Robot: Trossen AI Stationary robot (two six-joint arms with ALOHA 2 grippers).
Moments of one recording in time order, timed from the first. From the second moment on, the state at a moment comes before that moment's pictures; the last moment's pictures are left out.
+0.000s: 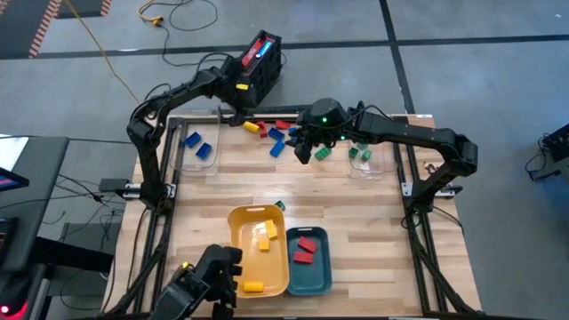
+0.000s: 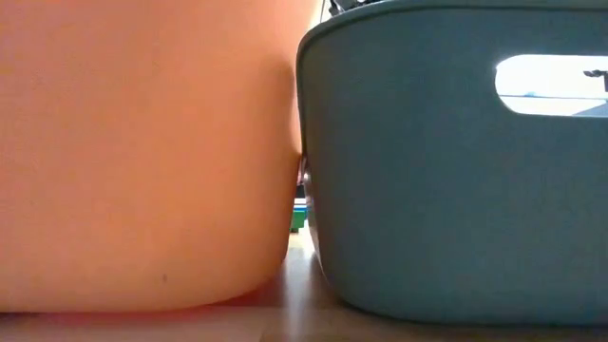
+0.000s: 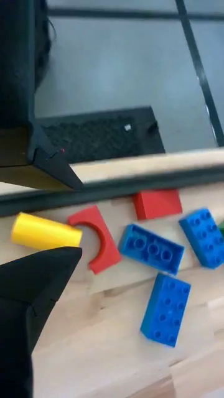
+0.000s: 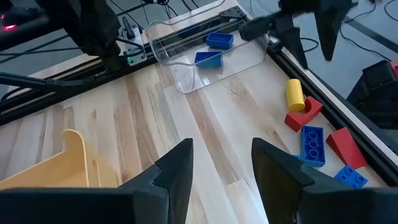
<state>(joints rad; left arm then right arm) 0.96 1.93 1.62 -0.74 0.38 1.08 -0.31 1.58 1.42 -0.40 -0.08 0.18</state>
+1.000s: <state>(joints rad) 0.88 1.91 1.63 -0.75 0.28 0.68 -0.44 1.65 1.42 -0.33 -0.13 0.14</state>
